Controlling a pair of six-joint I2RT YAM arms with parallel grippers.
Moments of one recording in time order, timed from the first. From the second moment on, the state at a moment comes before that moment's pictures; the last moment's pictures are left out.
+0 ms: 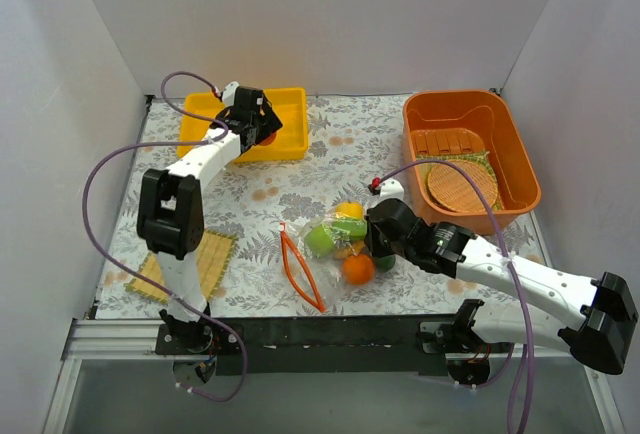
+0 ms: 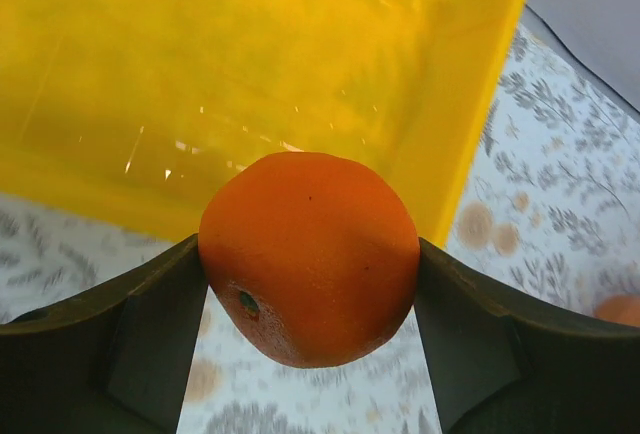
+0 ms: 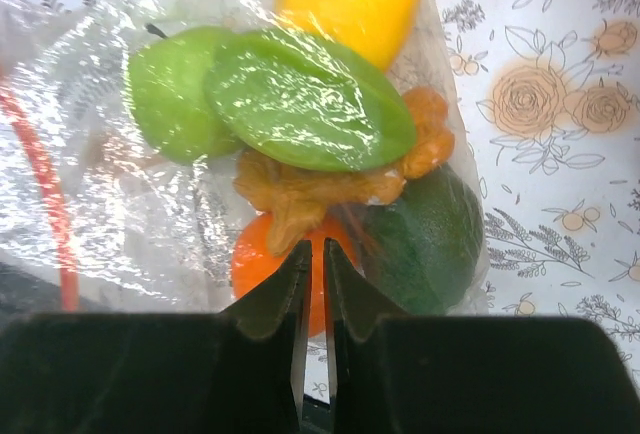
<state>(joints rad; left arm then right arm) -0.31 1.83 1.48 -0.34 -0.28 -0.78 1.01 1.06 0.78 -0.53 0.31 0.61</state>
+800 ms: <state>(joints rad) -0.20 2.08 1.60 -0.21 -0.13 -0.68 1.01 1.04 0.83 -0.56 0.28 0.54</state>
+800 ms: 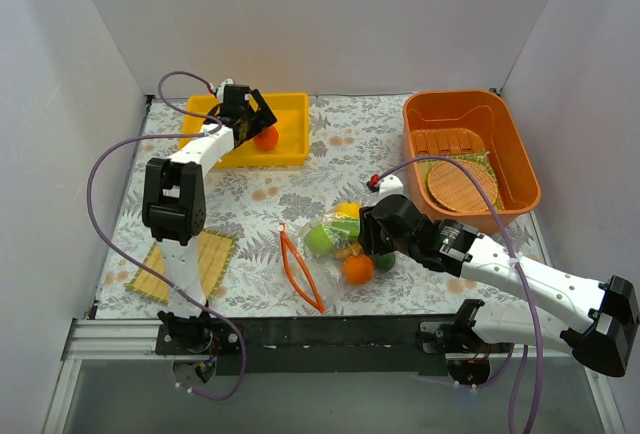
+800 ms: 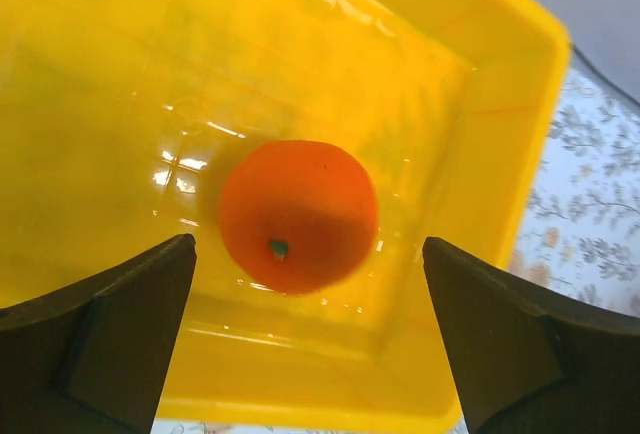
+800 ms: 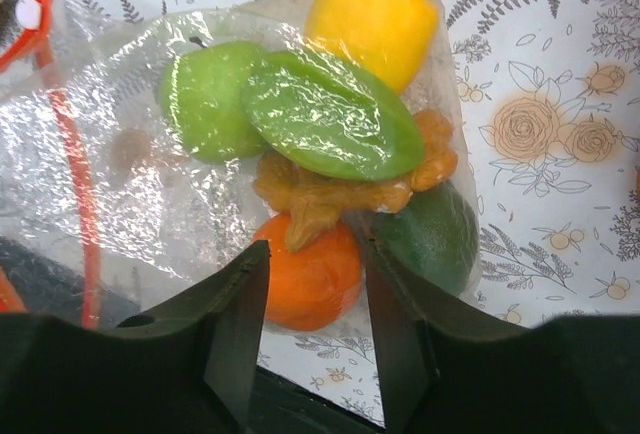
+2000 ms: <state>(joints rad) -0.73 0.69 0.48 -0.48 -0.04 -1.09 1.00 1.28 0.95 -0.50 0.26 0.49</state>
